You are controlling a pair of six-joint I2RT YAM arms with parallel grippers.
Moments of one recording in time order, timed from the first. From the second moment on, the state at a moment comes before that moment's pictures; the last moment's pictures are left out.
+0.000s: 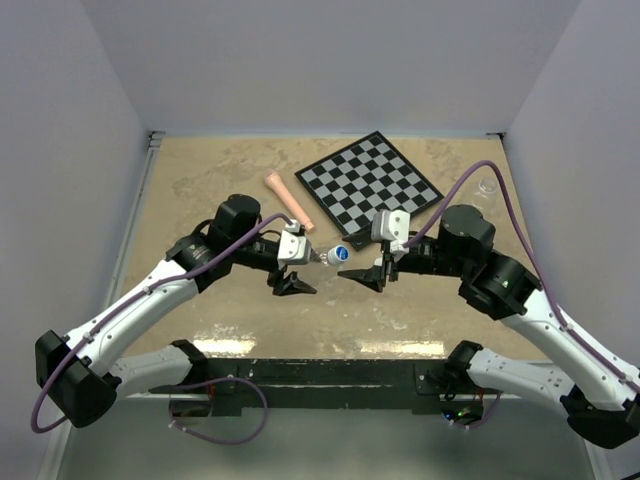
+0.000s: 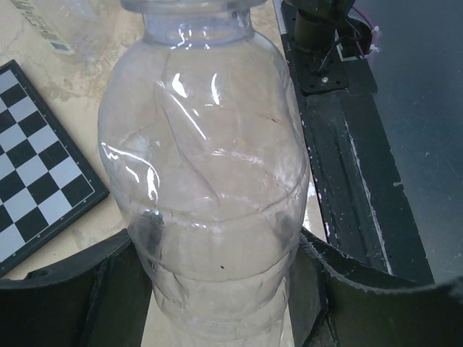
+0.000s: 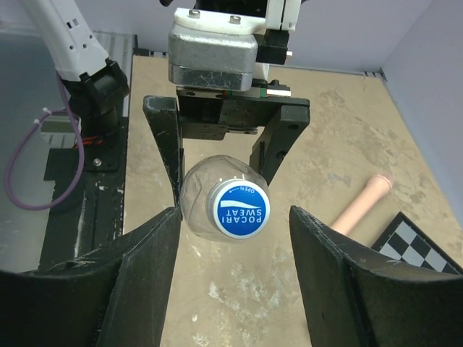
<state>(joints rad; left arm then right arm) -0.66 1.10 0.98 -0.46 0.88 0.55 0.82 0.88 1.11 -0.38 -0.54 -0.31</state>
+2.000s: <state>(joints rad) -1.08 0.95 0.71 0.03 -0.33 0.24 0.72 1.02 1.04 -0.09 -0.42 0.20</state>
